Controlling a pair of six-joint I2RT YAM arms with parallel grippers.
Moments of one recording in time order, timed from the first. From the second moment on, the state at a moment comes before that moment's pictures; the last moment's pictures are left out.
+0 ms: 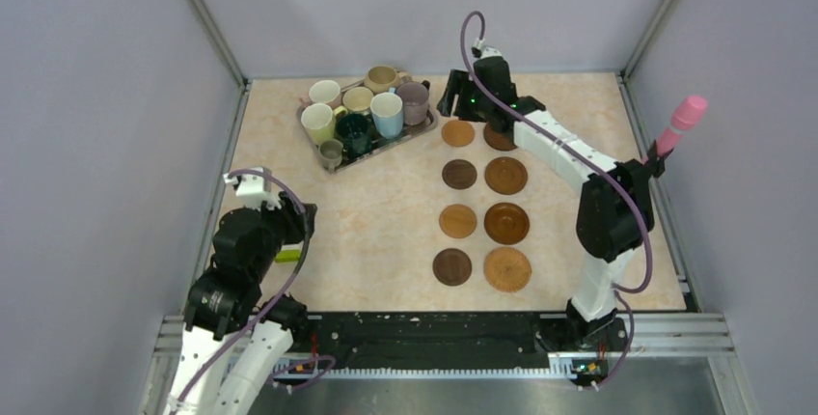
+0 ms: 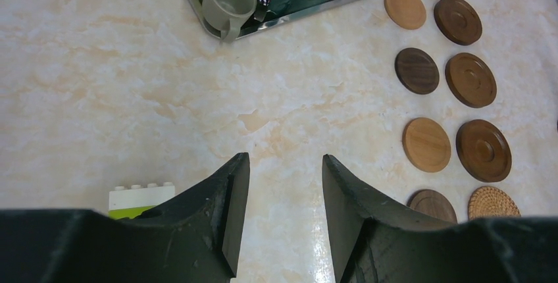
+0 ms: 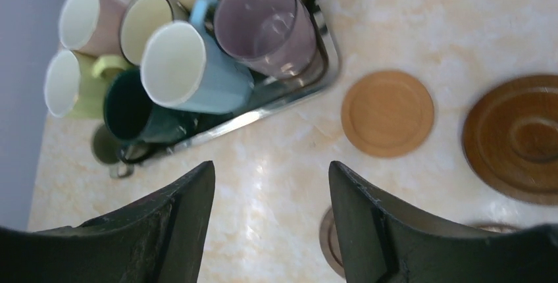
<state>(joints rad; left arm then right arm) -0.28 0.40 0.77 -0.72 -0.10 -0.37 0.47 1.81 1.51 -0.25 -0.01 0.48</state>
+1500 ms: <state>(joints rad) -0.30 0.34 0.76 -0.72 -0.14 -0.37 0.49 2.50 2.22 -0.35 0.20 0.82</state>
